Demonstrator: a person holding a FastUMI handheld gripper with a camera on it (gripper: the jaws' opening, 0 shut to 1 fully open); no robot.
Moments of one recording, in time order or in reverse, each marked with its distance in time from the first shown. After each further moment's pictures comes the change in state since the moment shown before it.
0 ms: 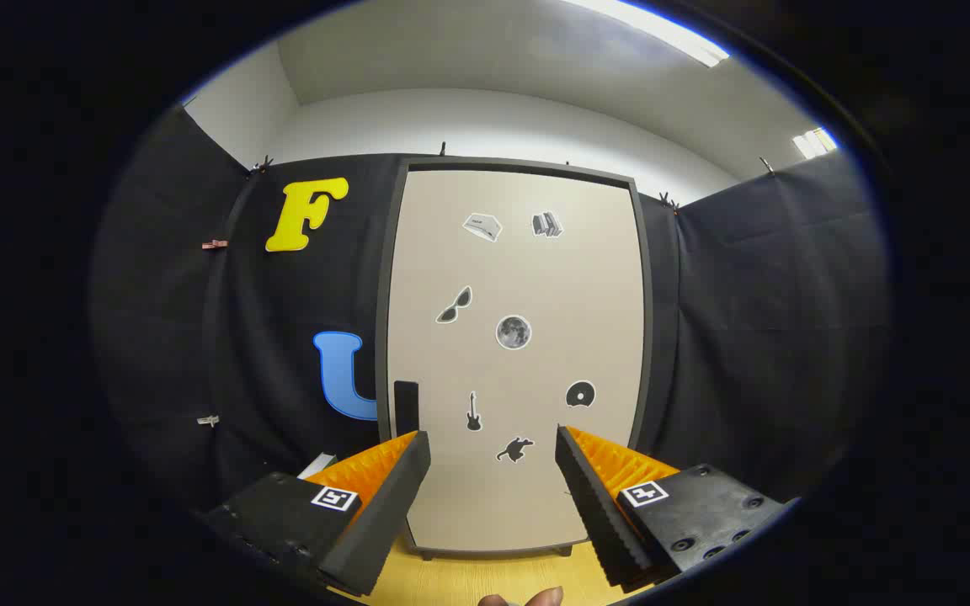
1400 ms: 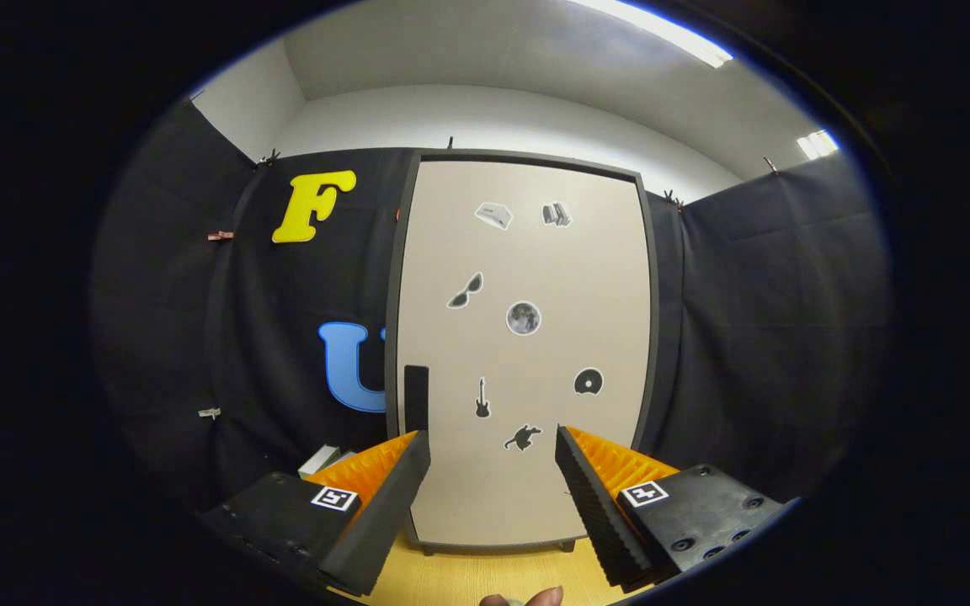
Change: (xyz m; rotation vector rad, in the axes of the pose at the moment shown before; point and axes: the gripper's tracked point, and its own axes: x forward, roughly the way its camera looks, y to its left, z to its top) arm -0.003 0.009 -0.027 -0.010 0.025 0.015
